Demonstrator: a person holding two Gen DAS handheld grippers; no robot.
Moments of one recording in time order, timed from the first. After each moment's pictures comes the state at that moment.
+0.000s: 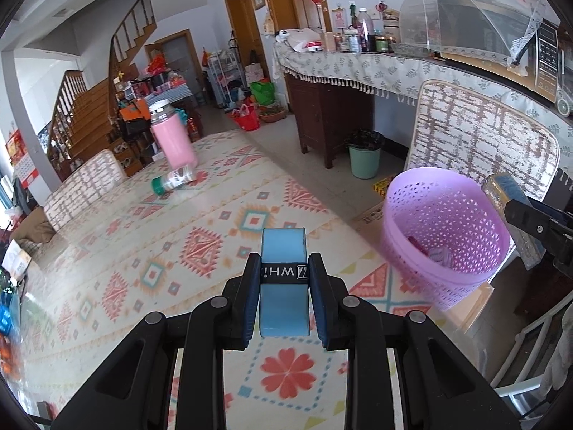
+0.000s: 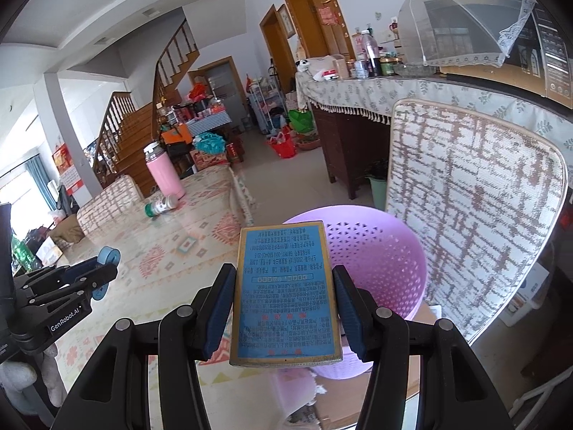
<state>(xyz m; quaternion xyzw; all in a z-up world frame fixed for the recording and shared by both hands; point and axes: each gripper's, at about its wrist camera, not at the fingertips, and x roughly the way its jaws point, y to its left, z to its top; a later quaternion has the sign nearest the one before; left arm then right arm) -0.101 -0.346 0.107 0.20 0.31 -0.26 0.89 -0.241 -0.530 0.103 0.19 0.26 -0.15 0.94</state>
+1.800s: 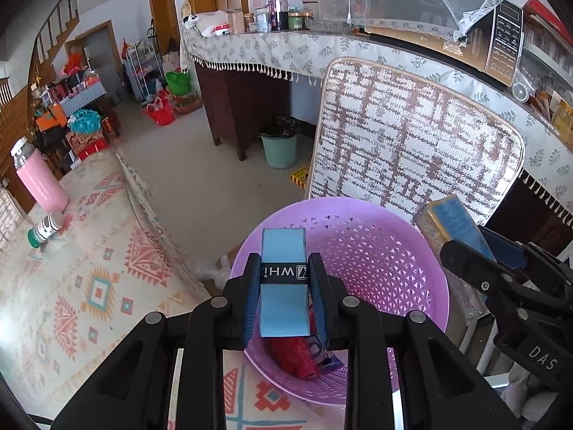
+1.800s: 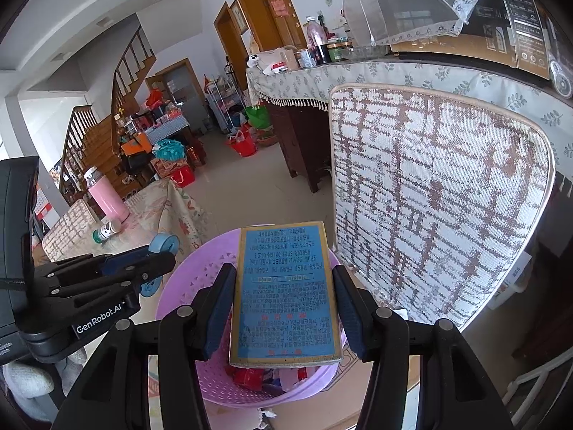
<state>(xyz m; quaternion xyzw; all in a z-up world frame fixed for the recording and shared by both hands) -0.079 -0.519 0.075 0.20 0.36 -0.40 0.82 -0.230 -0.628 0.081 0.23 0.27 -0.22 0.91</state>
